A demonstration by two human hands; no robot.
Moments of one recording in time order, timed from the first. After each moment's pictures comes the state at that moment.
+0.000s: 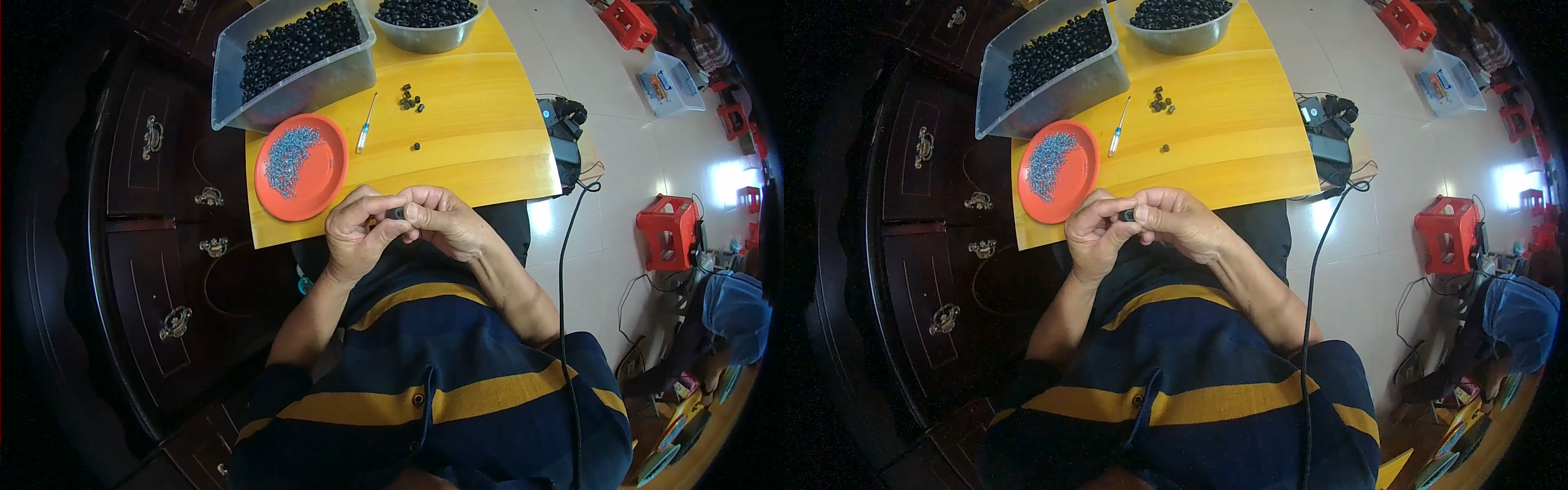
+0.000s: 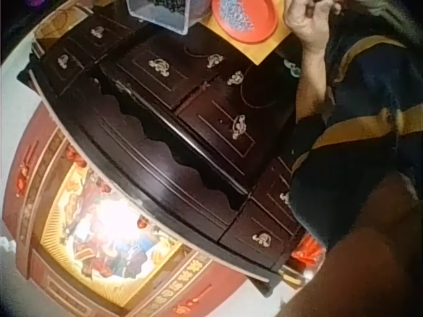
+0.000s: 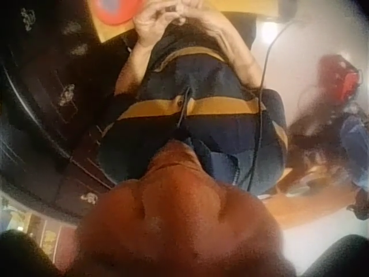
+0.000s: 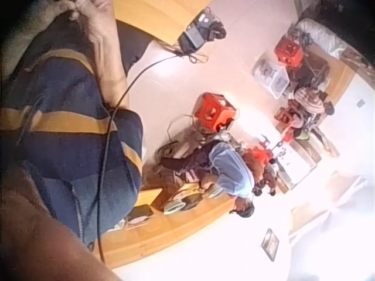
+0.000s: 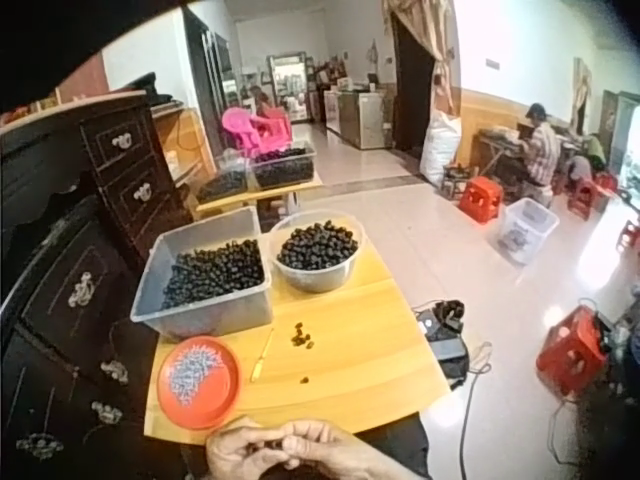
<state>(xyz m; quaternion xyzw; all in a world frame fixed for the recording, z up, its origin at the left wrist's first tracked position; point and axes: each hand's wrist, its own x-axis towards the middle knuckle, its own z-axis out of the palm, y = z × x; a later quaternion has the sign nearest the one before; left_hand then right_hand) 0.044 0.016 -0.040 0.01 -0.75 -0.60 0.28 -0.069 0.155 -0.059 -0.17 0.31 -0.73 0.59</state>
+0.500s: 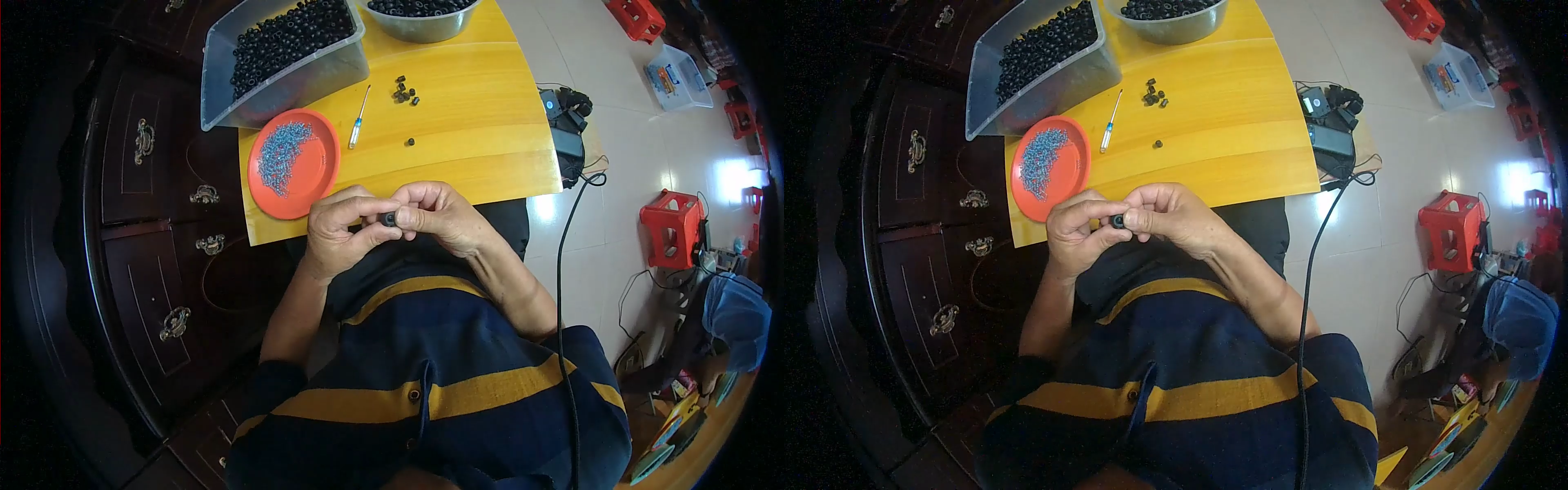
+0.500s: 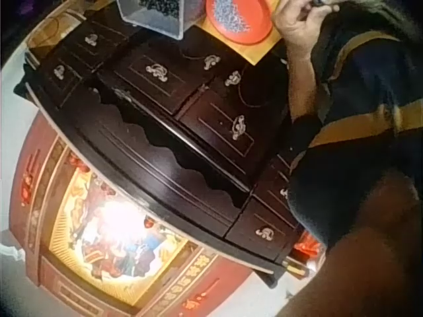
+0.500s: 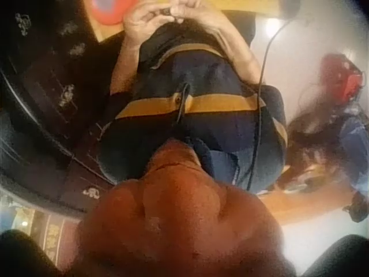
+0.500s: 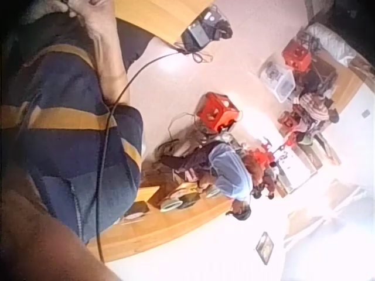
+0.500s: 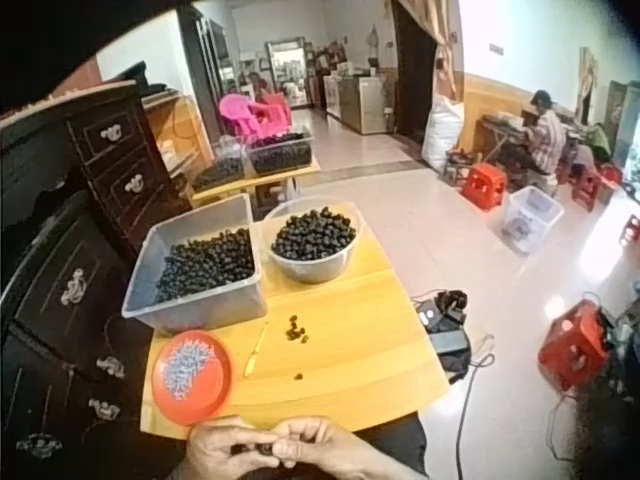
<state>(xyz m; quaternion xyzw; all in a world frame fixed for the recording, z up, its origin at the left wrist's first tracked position) 0.036 -0.002 -0.017 -0.03 -0.81 -0.56 0.19 -0.082 0.156 -0.058 -0.23 0.32 -0.72 0.57</state>
